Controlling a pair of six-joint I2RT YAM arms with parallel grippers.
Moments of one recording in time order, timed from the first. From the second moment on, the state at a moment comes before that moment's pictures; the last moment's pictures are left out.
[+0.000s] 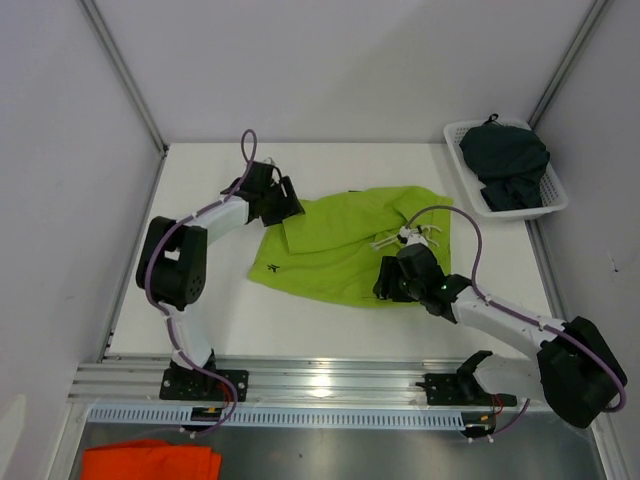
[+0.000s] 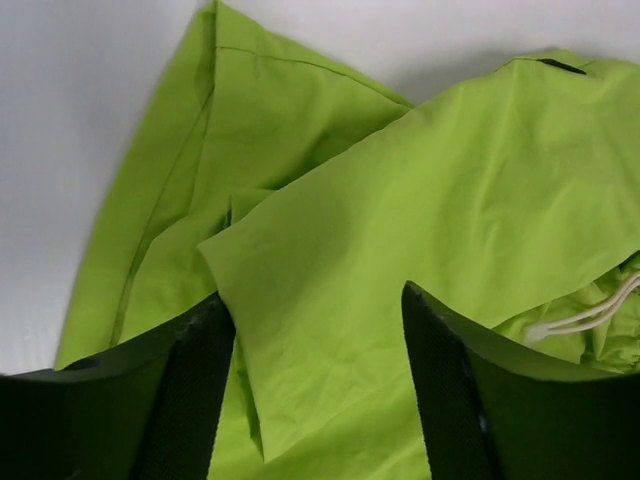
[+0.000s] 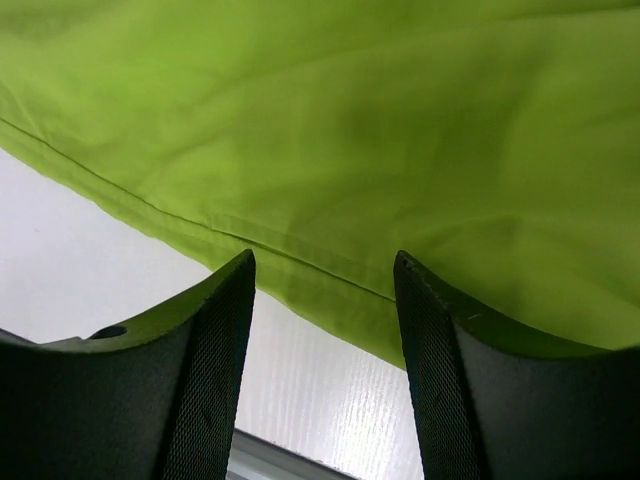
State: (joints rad) left arm -0.30 1.87 1.28 -0.24 0.14 -0.61; right arm 0.65 1.17 0.58 -0.22 0.07 0.61
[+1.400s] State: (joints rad) left arm -0.18 2.11 1.72 -0.09 0.18 -0.67; right arm 1.14 1.38 0.59 -0.11 0.17 0.87
